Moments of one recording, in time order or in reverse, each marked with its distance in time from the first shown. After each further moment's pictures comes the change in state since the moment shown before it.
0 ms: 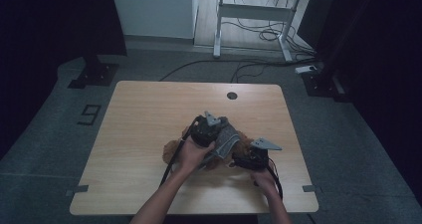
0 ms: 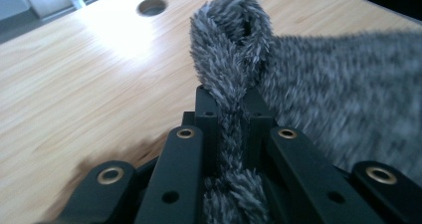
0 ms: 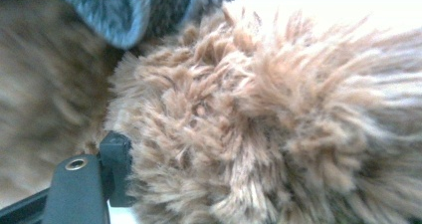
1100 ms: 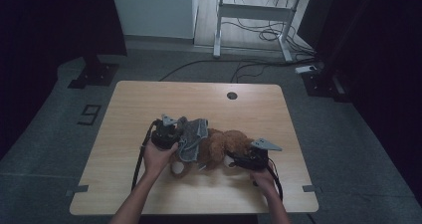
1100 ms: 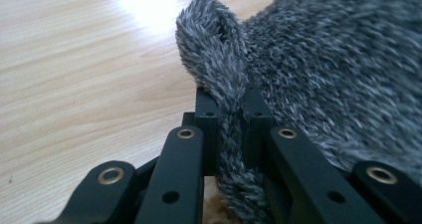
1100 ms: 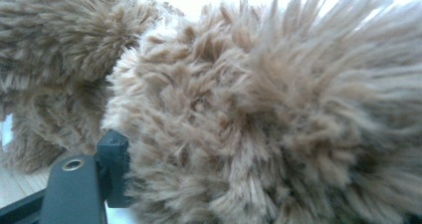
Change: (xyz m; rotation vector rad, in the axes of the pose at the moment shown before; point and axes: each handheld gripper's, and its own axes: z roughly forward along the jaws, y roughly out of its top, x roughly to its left) left arm 0.078 -0.061 -0.040 0.023 0.073 -0.193; right arm 0.000 -0.001 0.001 -0.015 -0.001 0.014
